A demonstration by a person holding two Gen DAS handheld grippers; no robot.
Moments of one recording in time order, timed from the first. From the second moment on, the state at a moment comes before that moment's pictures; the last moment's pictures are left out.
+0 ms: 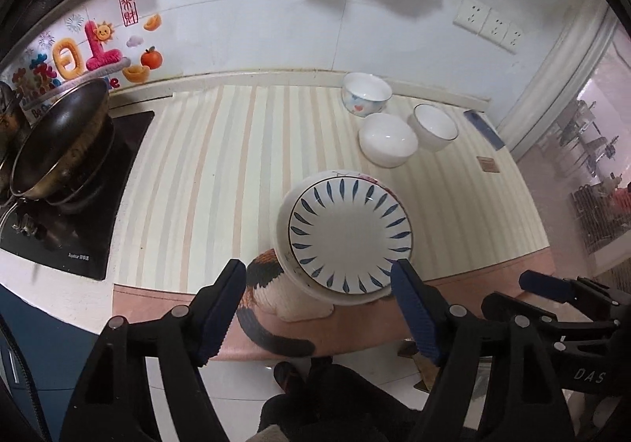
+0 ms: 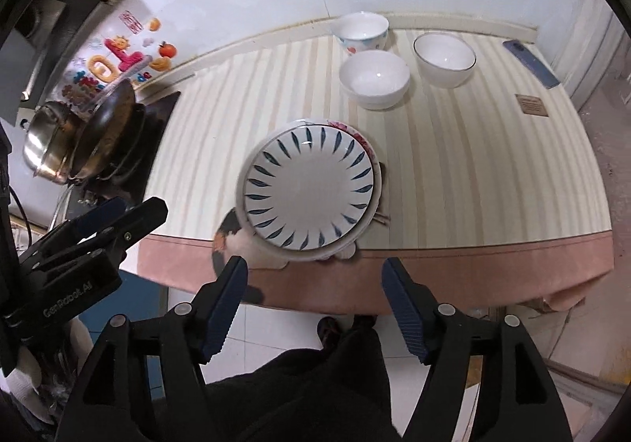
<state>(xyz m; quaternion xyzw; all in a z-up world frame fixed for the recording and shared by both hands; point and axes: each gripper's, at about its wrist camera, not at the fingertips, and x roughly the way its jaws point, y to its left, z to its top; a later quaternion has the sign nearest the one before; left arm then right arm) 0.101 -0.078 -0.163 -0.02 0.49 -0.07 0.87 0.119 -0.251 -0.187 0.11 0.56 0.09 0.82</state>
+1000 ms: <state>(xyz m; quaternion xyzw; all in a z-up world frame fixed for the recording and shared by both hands) 0.372 -0.177 -0.285 -0.07 0.57 -0.03 0.82 0.399 -0.386 -0.326 0.20 0.61 0.12 0.76</state>
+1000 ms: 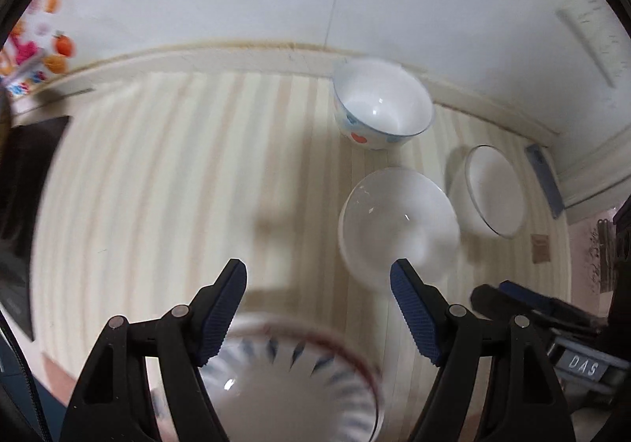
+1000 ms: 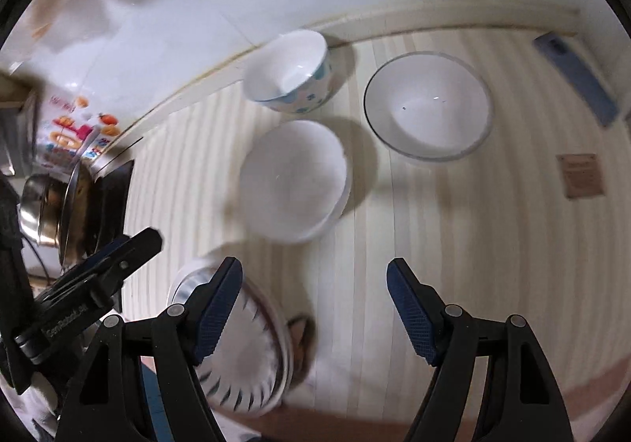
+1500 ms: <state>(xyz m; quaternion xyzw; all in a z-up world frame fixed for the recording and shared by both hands) 0.413 -0.209 -0.345 -0.06 0.61 -0.06 0.79 0.459 -0.377 -0.397 0.19 0.62 0.14 0.75</state>
